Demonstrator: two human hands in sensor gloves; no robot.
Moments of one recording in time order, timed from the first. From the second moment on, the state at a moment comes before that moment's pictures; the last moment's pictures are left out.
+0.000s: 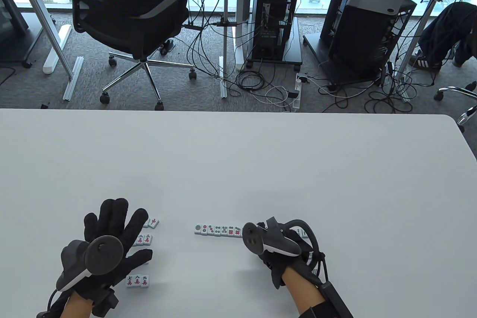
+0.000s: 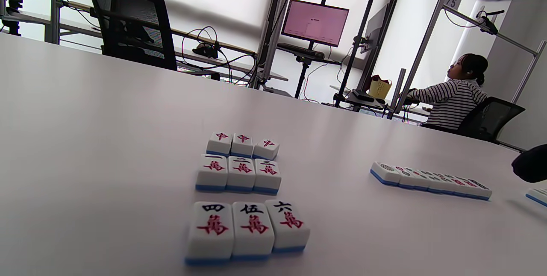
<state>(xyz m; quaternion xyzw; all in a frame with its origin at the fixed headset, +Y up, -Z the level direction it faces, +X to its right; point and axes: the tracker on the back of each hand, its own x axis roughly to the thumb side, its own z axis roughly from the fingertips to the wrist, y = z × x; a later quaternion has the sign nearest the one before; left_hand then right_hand) -0.285 -0.707 -0.226 0.00 -0.09 0.13 0.99 0.084 -0.732 -0.289 -0.20 -0.12 -0.97 0.09</state>
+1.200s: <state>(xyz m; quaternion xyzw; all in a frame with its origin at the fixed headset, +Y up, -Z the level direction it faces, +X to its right) -0.283 -0.707 -0.226 0.00 -0.09 0.12 0.99 0.061 -0.741 -0.316 -0.20 -0.07 -0.98 0.06</state>
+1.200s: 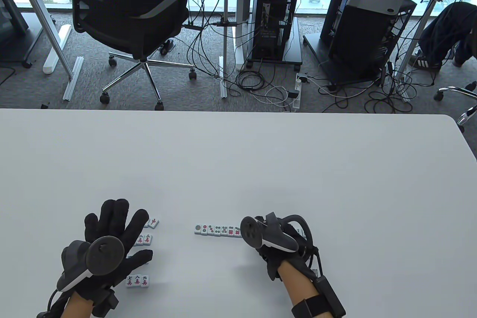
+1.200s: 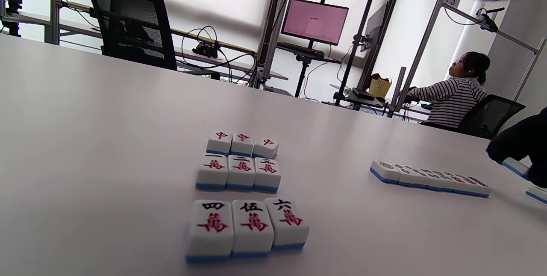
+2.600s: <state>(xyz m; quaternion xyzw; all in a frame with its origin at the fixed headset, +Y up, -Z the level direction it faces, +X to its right) -0.285 -0.709 -0.227 -0.01 -0.08 0.12 0.99 0.125 -0.762 -0.331 -0.12 -0.14 -0.97 0.18</state>
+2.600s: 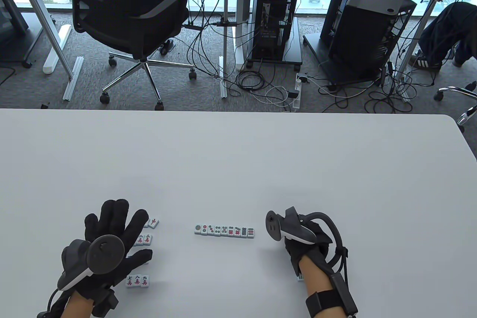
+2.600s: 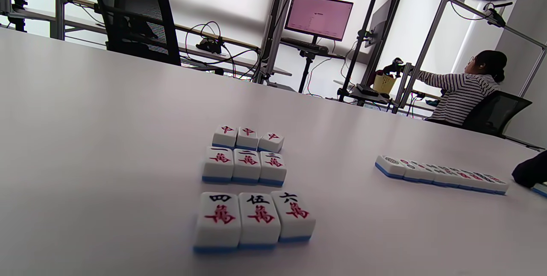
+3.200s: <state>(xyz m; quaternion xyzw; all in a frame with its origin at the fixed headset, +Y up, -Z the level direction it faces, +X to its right) -0.284 -0.710 -0.228 -0.01 -0.09 0.12 0.99 -0.006 -0.737 -0.282 -0.29 -0.07 -0.95 0.03</state>
